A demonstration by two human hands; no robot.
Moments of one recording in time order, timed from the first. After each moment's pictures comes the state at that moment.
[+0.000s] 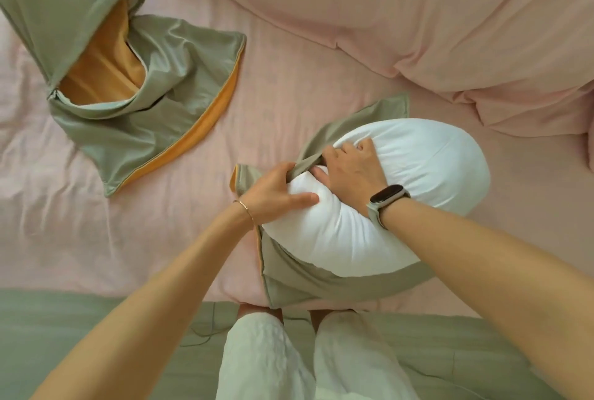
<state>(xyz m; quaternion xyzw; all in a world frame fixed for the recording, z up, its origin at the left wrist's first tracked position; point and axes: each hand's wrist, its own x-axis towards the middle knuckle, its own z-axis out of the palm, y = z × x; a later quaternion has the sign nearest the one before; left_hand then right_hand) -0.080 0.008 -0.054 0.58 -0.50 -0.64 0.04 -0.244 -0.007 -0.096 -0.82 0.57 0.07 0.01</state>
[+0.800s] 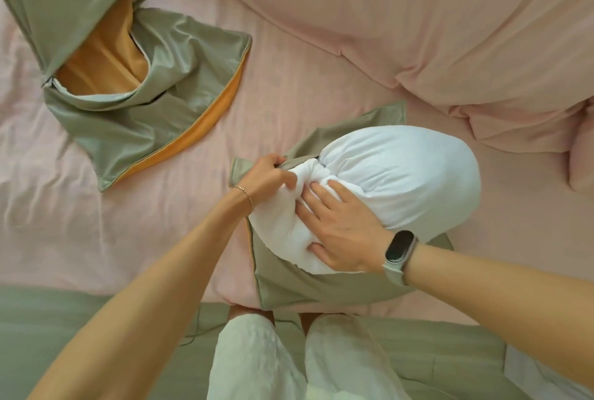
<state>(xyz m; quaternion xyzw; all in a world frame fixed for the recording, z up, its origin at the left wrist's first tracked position) -0.072 -0.013 -0.062 0.66 -0.37 -0.65 0.09 -0.239 0.046 -0.046 -0.92 0.34 0.19 0.10</state>
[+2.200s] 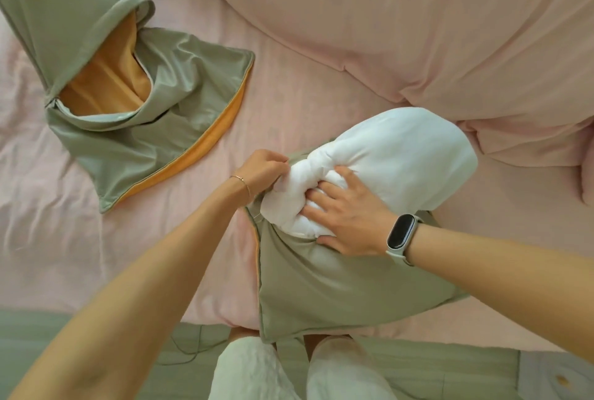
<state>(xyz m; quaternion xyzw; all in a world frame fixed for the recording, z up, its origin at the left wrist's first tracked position) -0.062 -0.052 -0.079 0.65 -0.38 -0.65 0.10 -0.247 -0.005 -0.063 -0.93 0.27 0.21 0.07</state>
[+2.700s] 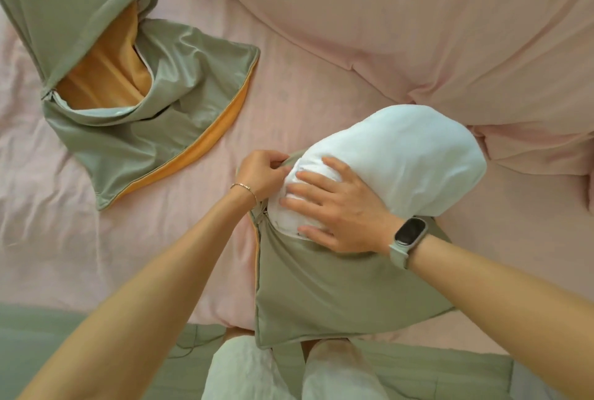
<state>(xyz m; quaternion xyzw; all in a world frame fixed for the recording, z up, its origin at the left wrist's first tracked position) -0.060 -0.047 -0.090 0.69 -0.46 -0.55 0.10 -0.230 -0.019 -0.061 -0.95 0.28 0.00 0.12</state>
